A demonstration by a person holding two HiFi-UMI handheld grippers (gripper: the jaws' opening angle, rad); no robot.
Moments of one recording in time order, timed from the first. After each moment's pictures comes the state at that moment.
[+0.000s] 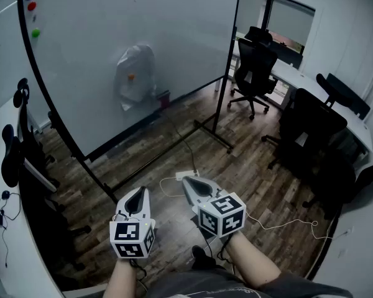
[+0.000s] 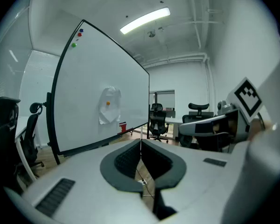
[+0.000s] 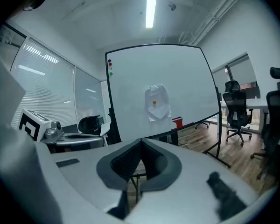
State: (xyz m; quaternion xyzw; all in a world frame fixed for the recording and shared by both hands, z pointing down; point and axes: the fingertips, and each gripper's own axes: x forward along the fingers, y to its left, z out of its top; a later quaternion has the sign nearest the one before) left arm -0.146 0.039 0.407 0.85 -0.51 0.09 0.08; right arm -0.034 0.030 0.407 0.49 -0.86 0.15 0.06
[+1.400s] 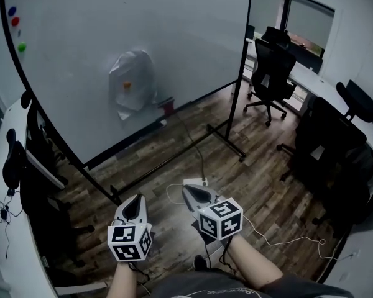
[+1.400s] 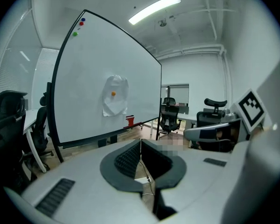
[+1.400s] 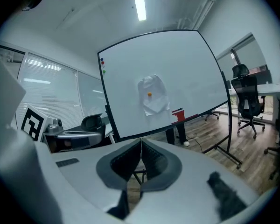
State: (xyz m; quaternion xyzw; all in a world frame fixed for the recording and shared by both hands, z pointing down) left arm -0.105 -0.021 0.435 0.80 -0.58 0.11 0.13; right arm 0.021 -0.043 0.449 0.42 -0.88 0.19 0.06
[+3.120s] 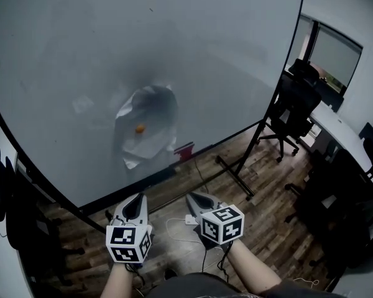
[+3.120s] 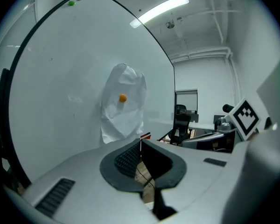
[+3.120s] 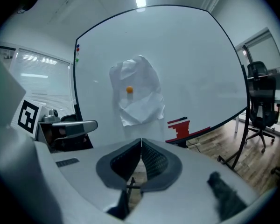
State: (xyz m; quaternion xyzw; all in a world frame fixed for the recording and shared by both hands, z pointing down) left arm -0.147 -0.277 0.415 0.80 -0.59 0.07 0.10; right arm -0.018 -0.304 0.460 0.41 -0.89 0.18 0.10
